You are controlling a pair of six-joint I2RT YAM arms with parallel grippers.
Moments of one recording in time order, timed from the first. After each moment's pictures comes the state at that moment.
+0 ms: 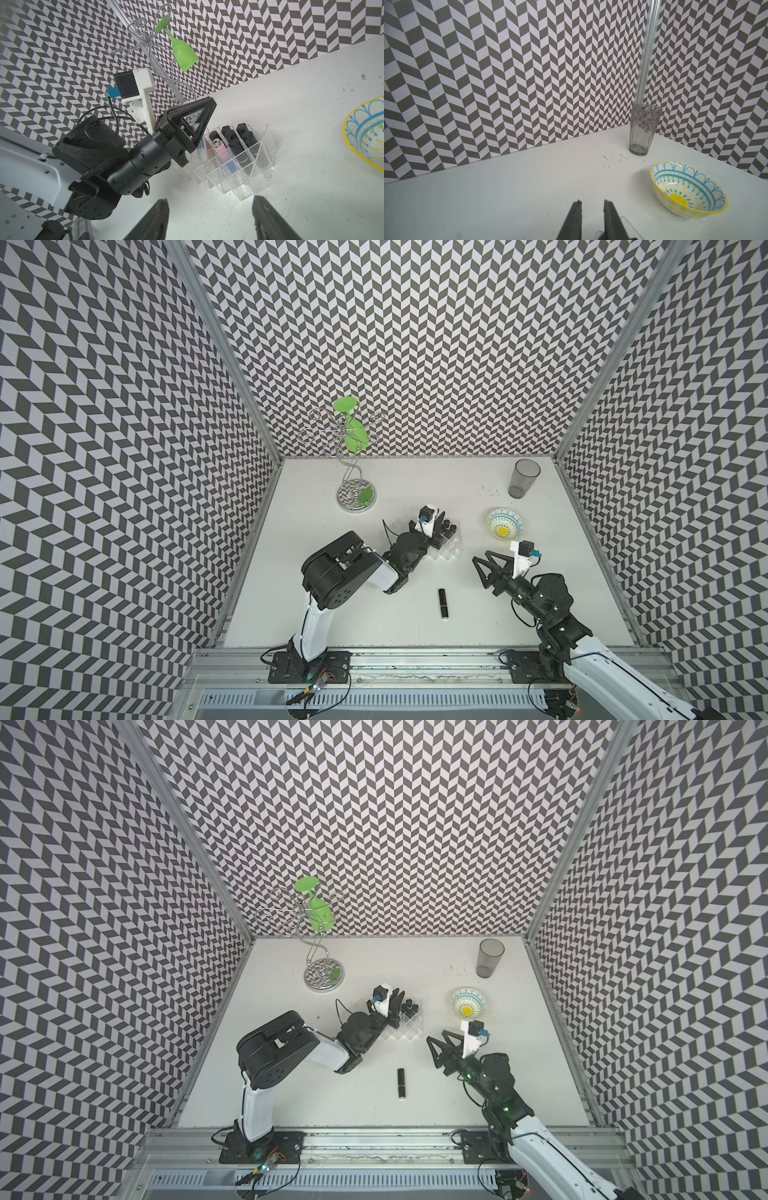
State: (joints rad) left arm -0.85 2.02 0.79 1.31 -0.25 -0.03; right arm 0.46 0.58 0.00 0.48 -0.23 0.52
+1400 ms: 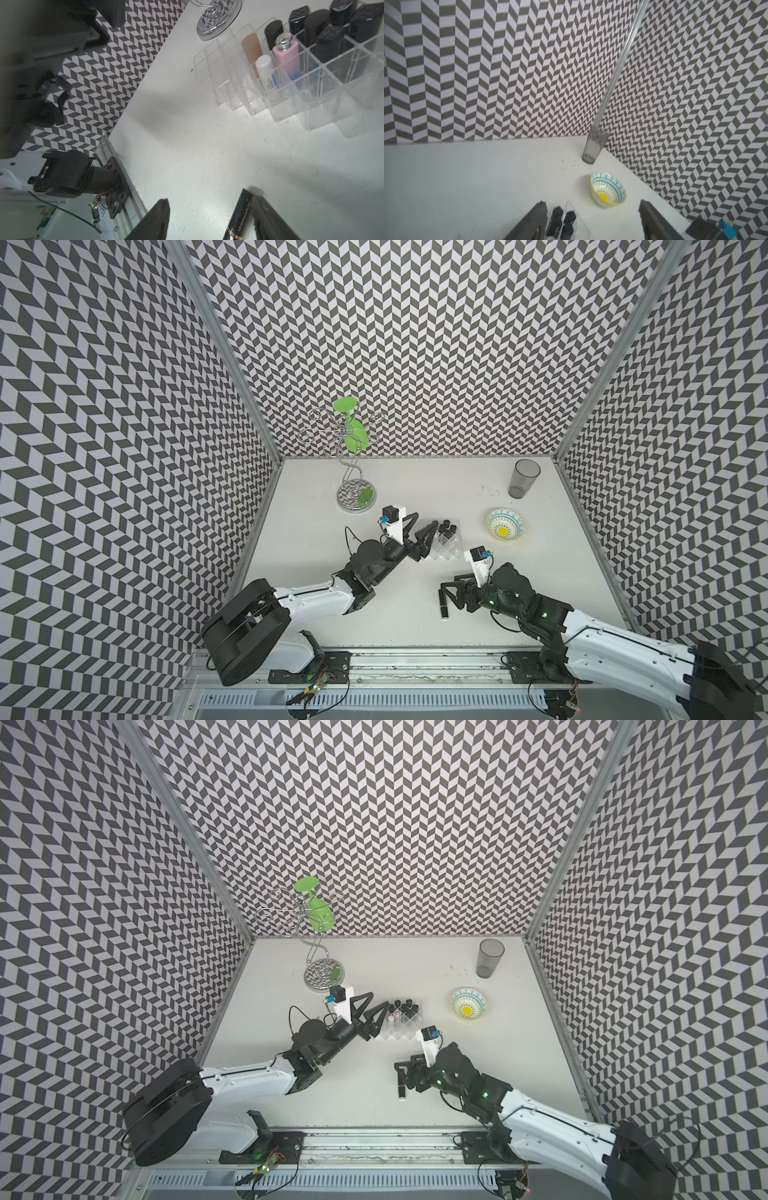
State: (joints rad) left arm -0.80 1.33 0.46 0.93 -0.02 -0.40; right arm 0.90 0.91 0.33 0.05 -0.06 0.63
